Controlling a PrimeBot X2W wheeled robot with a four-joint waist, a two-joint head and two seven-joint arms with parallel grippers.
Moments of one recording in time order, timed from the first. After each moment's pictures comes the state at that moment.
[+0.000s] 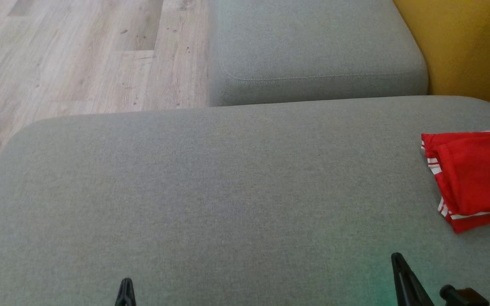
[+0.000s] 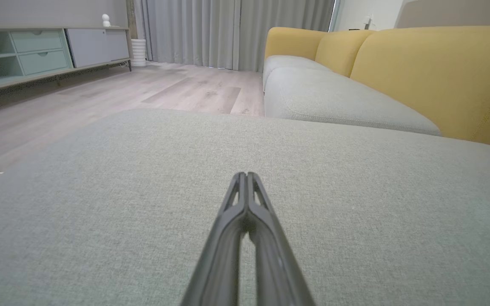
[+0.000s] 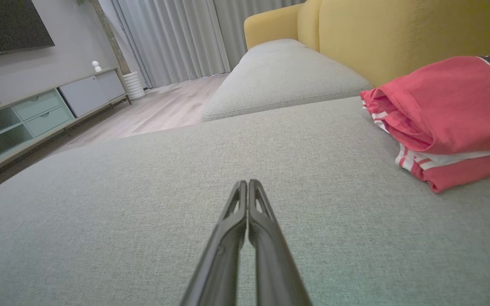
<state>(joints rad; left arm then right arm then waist) 0.33 0.06 -0.19 0.11 -0.21 0.14 -0.24 0.27 -0.05 0.08 0.22 0.20 0.13 -0.24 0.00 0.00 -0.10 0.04</state>
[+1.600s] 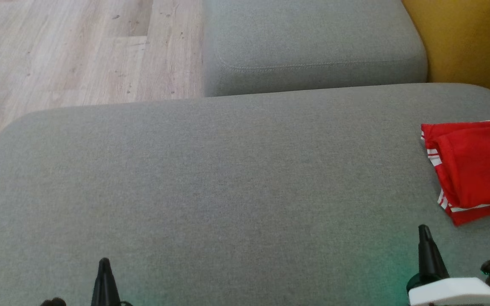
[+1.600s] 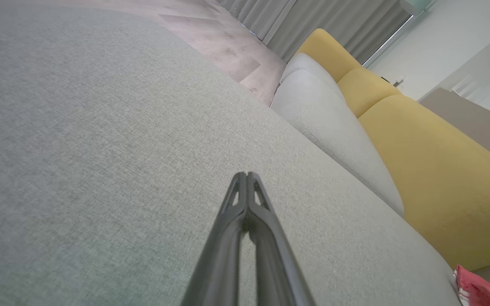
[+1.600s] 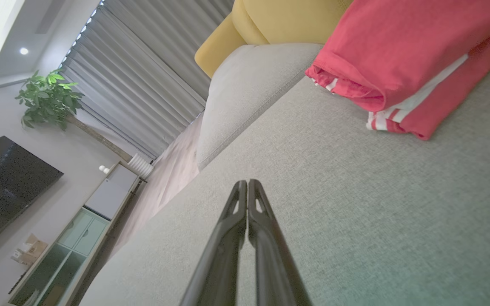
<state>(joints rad) 0.20 0.07 -0.12 0.18 -0.79 0.03 -0.13 0.15 -0.06 0.03 0.24 0.78 0.13 -0.12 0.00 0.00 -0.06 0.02</state>
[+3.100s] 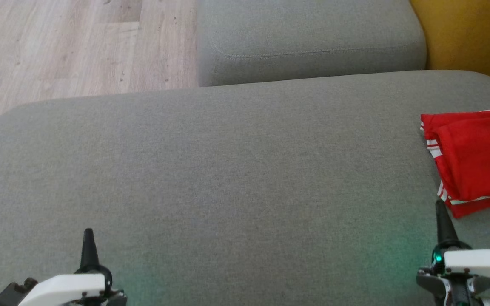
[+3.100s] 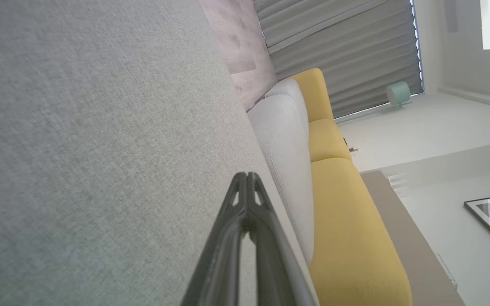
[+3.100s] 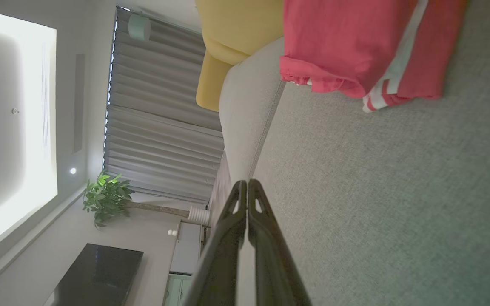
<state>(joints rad) 0.04 0.07 -0.03 0.23 -1.31 -0.06 0.00 0.04 -0.06 -0.05 0.26 1.30 0.13 0.00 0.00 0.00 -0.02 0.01</state>
